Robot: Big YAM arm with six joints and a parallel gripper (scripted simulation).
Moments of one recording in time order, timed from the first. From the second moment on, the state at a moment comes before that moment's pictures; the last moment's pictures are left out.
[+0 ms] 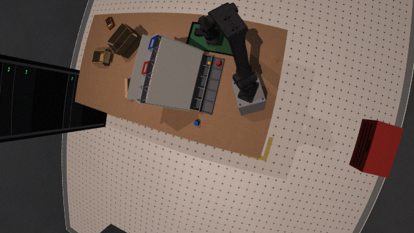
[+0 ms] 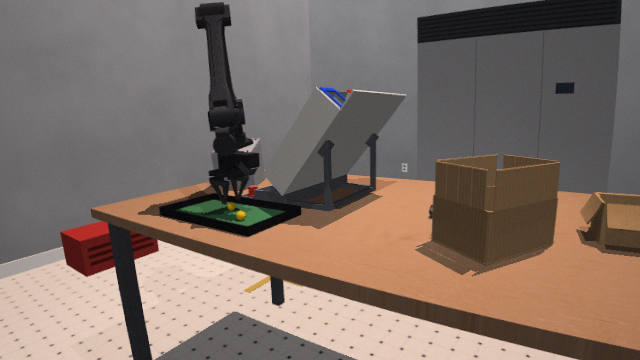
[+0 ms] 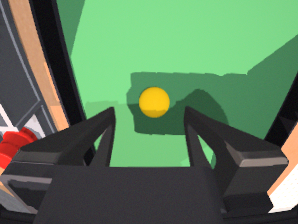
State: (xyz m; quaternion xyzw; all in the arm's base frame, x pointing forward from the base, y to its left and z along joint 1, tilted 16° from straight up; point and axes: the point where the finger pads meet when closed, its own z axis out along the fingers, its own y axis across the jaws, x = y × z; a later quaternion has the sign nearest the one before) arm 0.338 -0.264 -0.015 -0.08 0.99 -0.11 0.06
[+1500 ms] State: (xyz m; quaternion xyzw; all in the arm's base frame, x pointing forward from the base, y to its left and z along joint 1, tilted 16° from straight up) arm 0.344 -0.270 -0.031 -0.08 0.99 -0.11 0.07
